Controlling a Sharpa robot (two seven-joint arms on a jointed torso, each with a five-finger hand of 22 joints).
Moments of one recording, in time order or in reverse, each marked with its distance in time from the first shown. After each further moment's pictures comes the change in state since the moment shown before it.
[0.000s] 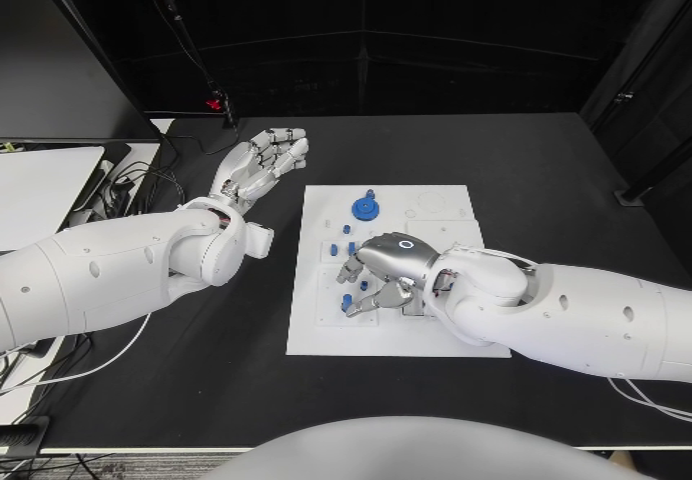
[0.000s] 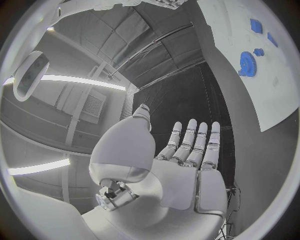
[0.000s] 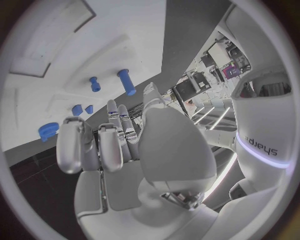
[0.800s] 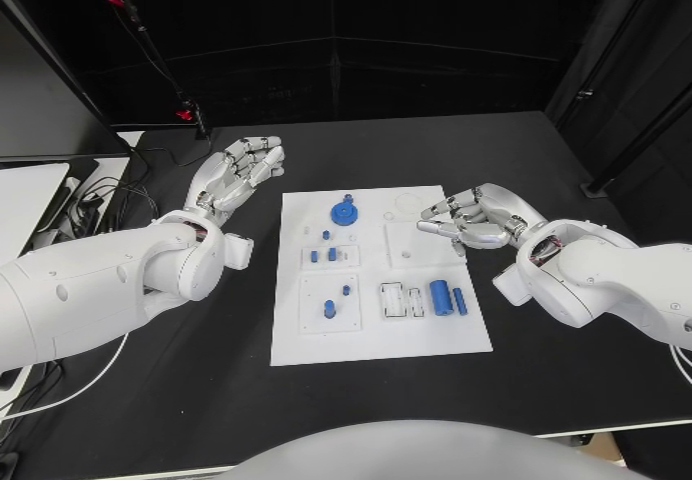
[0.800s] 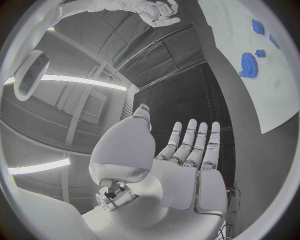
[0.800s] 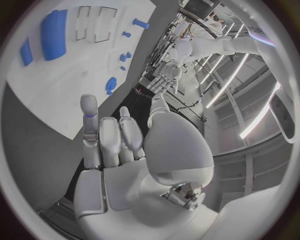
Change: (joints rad) left arm 0.000 0.014 0.000 -0.009 0.000 0.001 0.000; left_hand 0.000 0.000 -0.003 -0.003 0.000 0.000 0.000 0.000 0.000 0.000 0.000 0.000 -0.001 0.000 0.000 0.000 -0.001 0.000 0.000 0.000 0.000 0.002; right arm 0.084 -0.424 -0.006 0.152 0.838 -0.202 0.043; right_hand -0.188 0.101 -0.129 -0.012 0.066 -0.081 -0.078 0.091 0.011 0.315 -0.098 1.270 1.171 -0.110 -0.044 -0.047 -0.098 0.106 -0.349 -0.049 -0.536 -0.140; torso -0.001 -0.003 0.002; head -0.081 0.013
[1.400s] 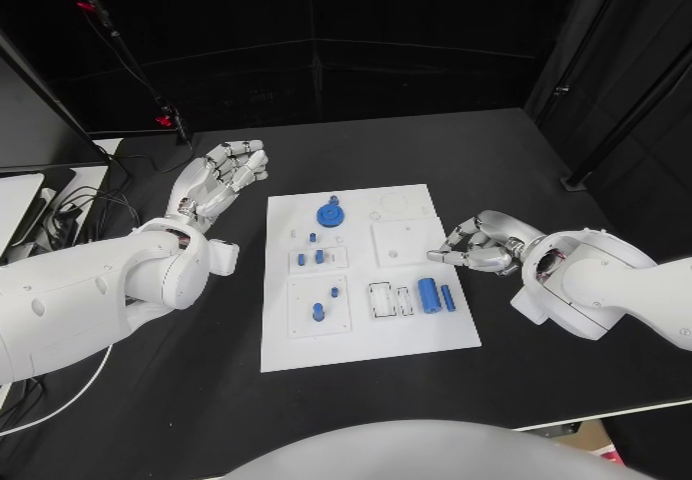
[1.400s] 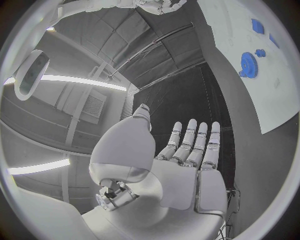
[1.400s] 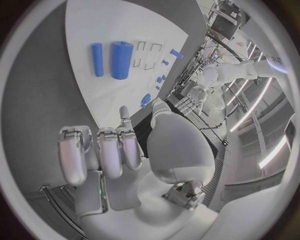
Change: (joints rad) left arm 0.000 0.000 0.000 -0.003 0.000 0.000 0.000; left_hand 0.000 0.000 0.000 0.000 0.000 0.000 0.000 0.000 -0.001 0.000 0.000 0.000 0.000 0.000 0.000 0.000 0.000 0.000 0.000 0.000 0.000 0.000; right arm -0.005 -0.084 -0.032 0.080 -0.280 0.088 -0.362; right_hand -0.074 0.002 0.054 0.013 0.175 -0.135 0.051 0.312 0.118 0.025 0.059 0.229 0.073 0.108 0.042 0.166 0.171 -0.149 0.355 0.047 0.750 0.141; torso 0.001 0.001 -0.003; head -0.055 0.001
